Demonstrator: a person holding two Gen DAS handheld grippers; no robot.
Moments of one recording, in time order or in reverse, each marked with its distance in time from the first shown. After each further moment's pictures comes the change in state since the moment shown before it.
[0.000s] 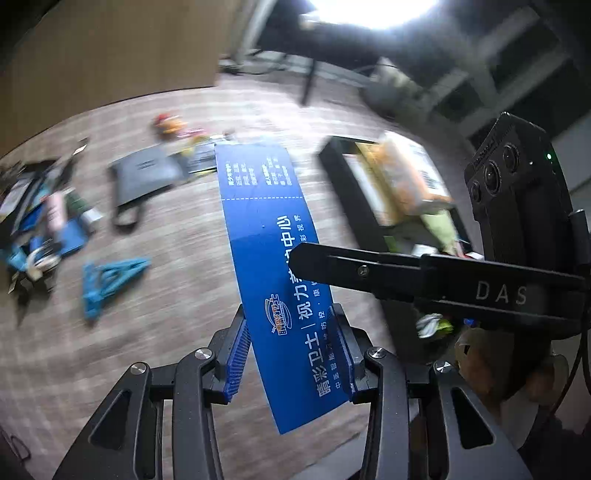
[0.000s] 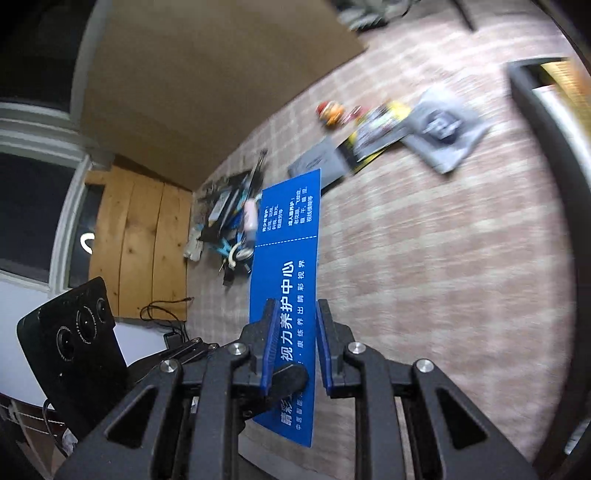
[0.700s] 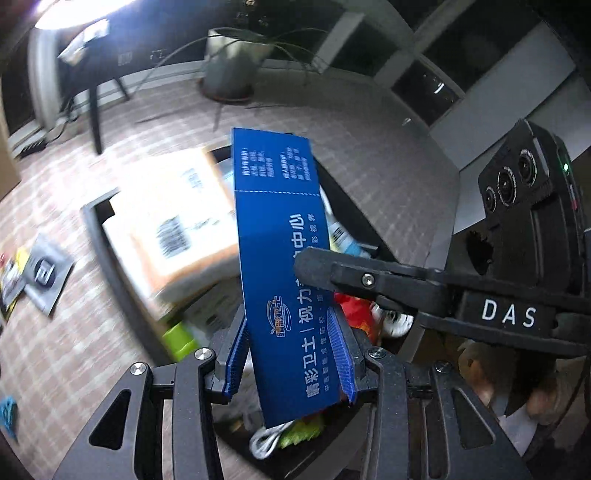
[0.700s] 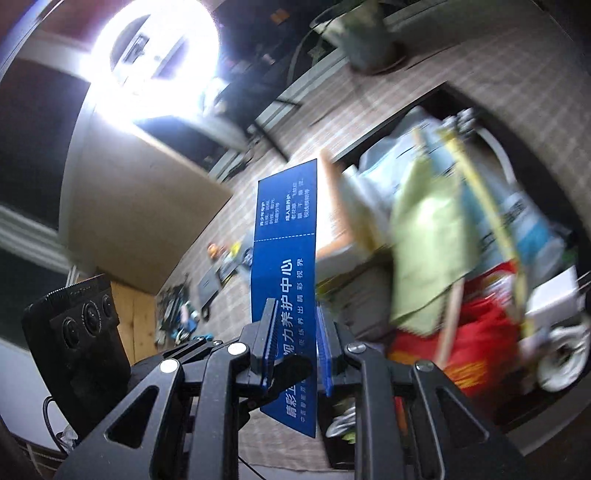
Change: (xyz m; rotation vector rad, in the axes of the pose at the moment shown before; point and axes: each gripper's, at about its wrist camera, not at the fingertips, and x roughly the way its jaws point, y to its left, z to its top) left arm 0.096 -0.219 0.073 0.281 0.054 -0.124; right arm -0.215 -0.155 0.015 0.183 -0.309 -0.151
